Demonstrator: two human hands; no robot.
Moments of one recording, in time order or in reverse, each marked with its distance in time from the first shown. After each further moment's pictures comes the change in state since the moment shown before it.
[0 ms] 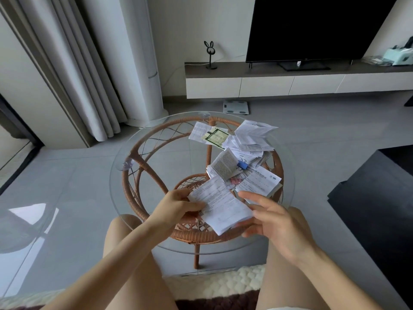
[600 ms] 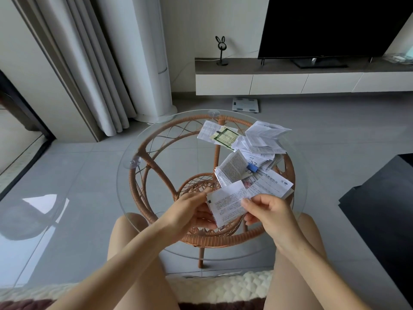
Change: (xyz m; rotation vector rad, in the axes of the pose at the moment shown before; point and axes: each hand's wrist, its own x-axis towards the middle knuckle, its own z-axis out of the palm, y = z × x) left_hand 0.001 0.005 0.007 -0.144 -0.190 -0.078; right_hand 0.037 0.004 0.013 -0.326 0.239 -0.085
